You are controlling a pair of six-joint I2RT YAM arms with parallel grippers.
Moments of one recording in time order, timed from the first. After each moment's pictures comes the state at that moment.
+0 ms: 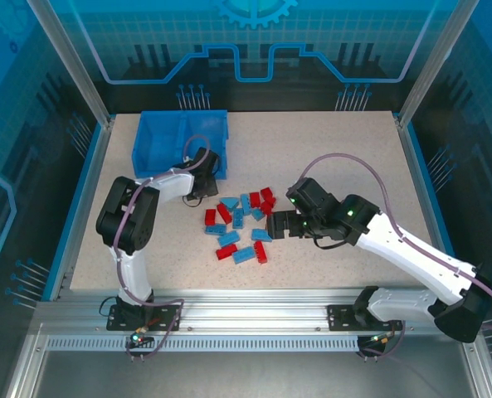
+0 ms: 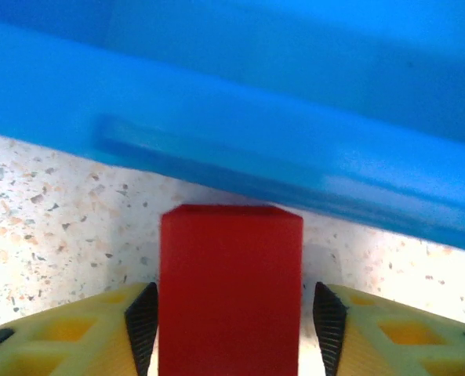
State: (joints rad) left arm -0.32 1.94 1.21 -0.42 -0.23 -0.62; right arm 0.84 1.16 1.14 -1.01 0.08 0.70
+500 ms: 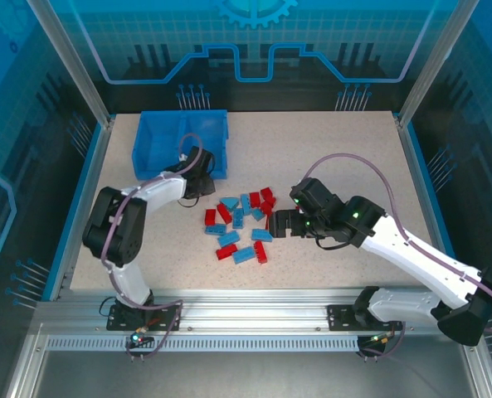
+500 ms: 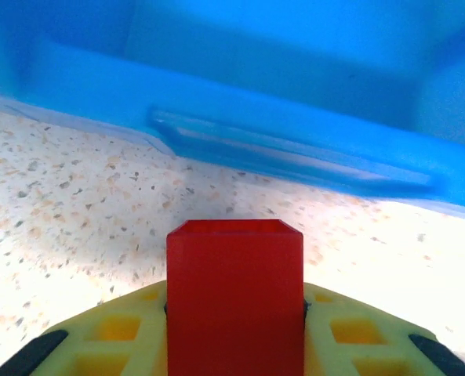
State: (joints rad) left arm -0.32 1.77 1.13 -0.40 -0.17 -0.61; right arm 0.84 1.14 1.14 -1.01 0.08 0.73
